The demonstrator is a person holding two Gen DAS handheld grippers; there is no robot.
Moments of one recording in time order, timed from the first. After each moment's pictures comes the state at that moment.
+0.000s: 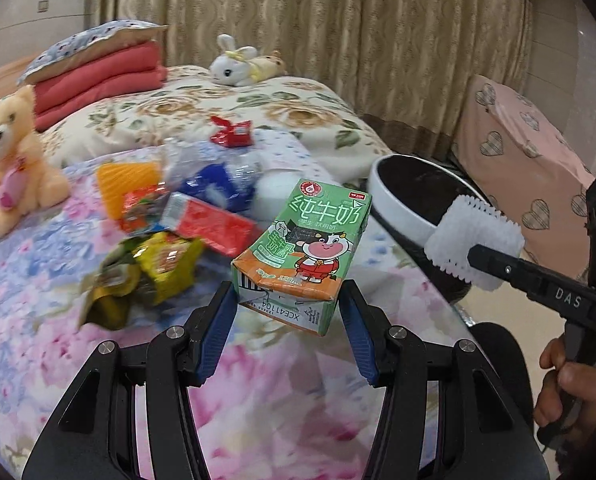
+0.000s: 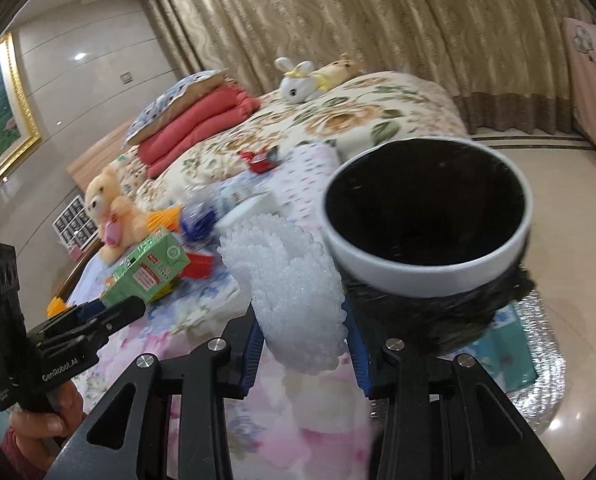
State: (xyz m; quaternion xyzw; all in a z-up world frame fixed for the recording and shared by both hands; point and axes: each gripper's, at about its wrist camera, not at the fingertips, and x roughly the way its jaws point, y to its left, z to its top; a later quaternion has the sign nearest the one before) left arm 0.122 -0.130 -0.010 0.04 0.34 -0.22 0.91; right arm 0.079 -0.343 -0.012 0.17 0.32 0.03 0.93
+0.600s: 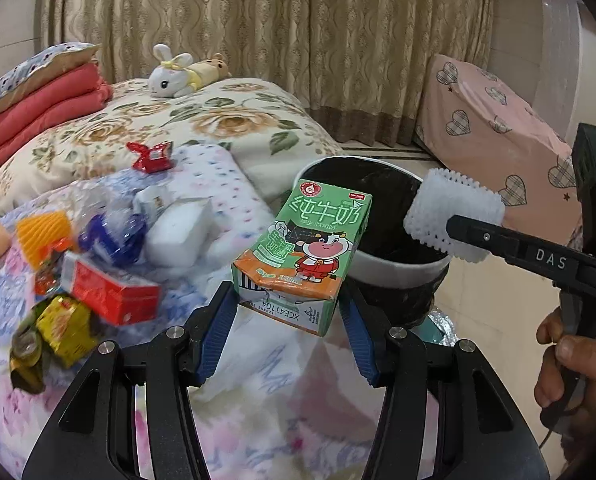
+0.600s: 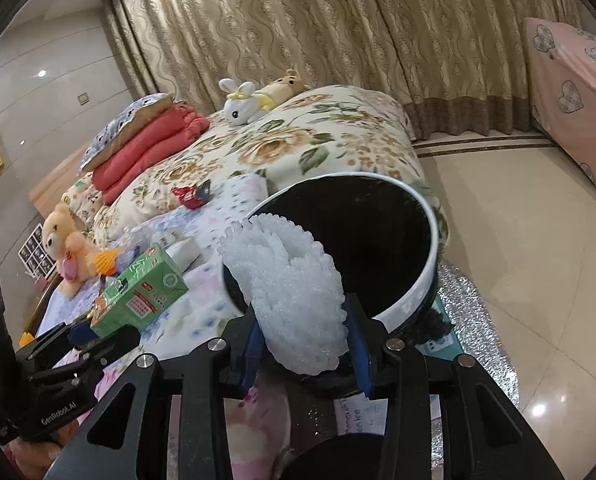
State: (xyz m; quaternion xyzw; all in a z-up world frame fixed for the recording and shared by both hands) left arm 0.144 -0.216 -0.006 0.08 0.34 -0.27 0.90; right arm 0.093 -0.409 0.002 0.18 0.32 -0.04 0.93
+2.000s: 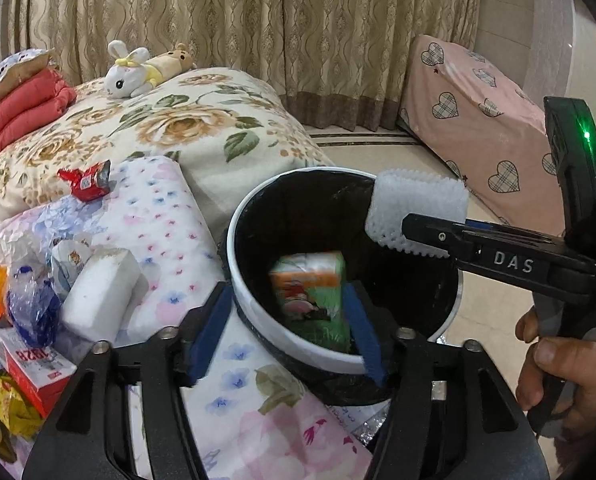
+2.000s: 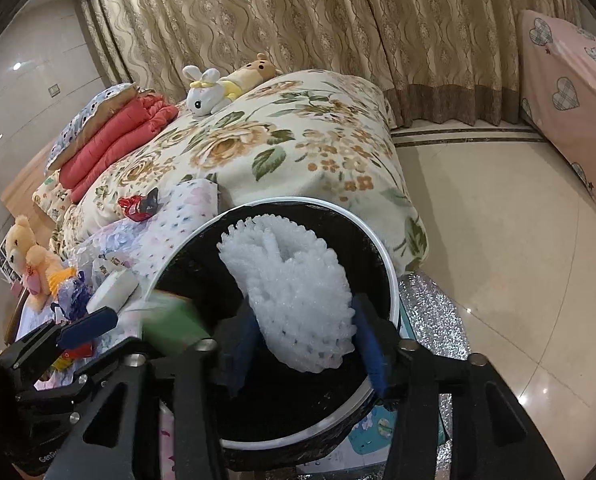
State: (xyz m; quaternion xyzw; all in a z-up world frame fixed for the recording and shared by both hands) left arm 0.190 -0.294 -0.011 0.10 0.36 -0.30 0.88; right arm 0.152 -0.463 -0.007 0.17 0.36 -0.07 0.91
